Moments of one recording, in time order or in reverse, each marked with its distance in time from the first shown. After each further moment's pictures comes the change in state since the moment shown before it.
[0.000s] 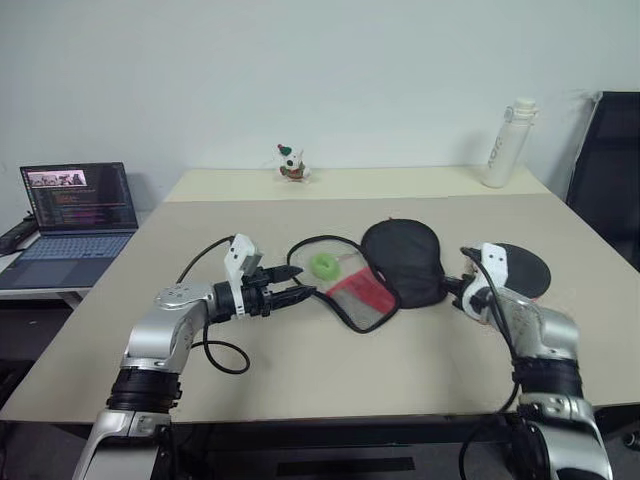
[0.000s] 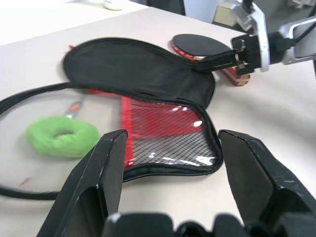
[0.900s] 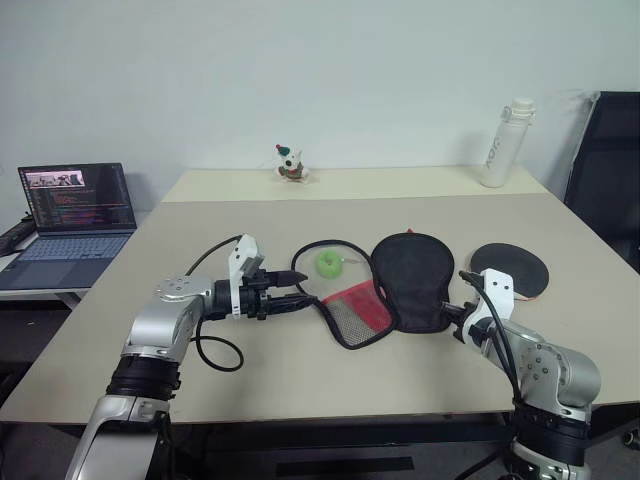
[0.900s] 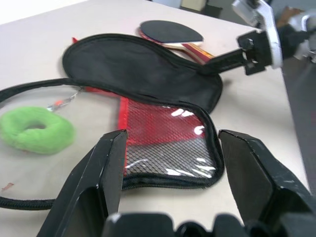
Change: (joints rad) left arm -0.043 0.047 -0.045 0.060 0.030 -0.043 -0.193; right arm 0.162 0.176 -0.020 -0.429 0.035 0.310 -0.211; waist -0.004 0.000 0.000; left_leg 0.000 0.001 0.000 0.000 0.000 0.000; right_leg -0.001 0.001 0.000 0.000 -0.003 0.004
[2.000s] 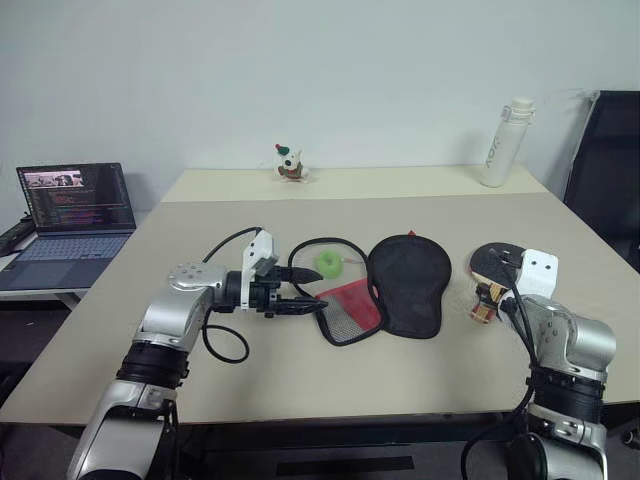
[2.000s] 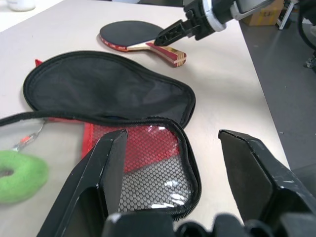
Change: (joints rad) left arm -0.076 -0.018 -0.068 0.042 0.029 -0.112 -0.067; right arm -0.178 -0.156 -0.084 0.296 -0.182 -0.140 -0.120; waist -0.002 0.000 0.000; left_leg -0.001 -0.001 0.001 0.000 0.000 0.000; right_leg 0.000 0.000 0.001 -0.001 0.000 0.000
